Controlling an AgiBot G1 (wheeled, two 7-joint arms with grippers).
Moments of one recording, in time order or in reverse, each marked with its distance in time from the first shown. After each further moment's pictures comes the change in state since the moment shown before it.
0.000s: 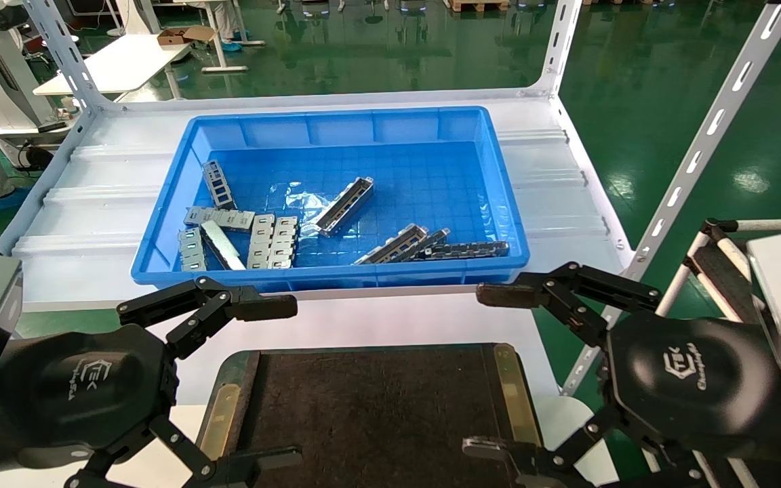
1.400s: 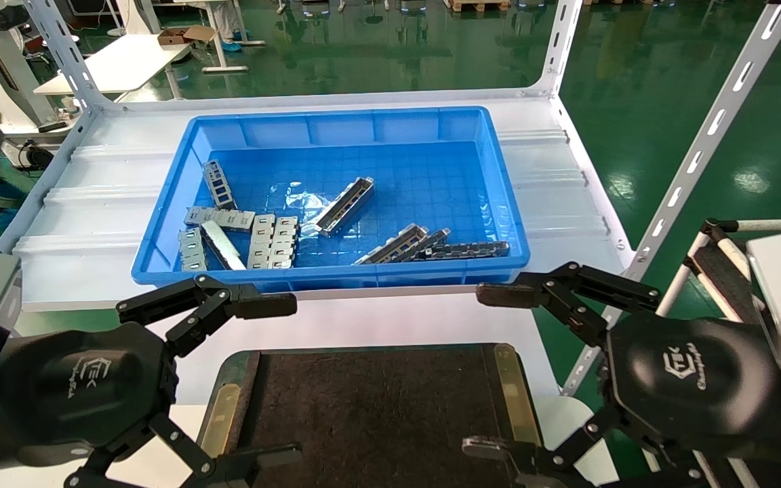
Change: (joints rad) left arm -0.005 0.002 0.000 0.004 0.005 -0.006 0.000; right arm 0.000 0.000 -0.001 0.000 0.000 0.000 -0.001
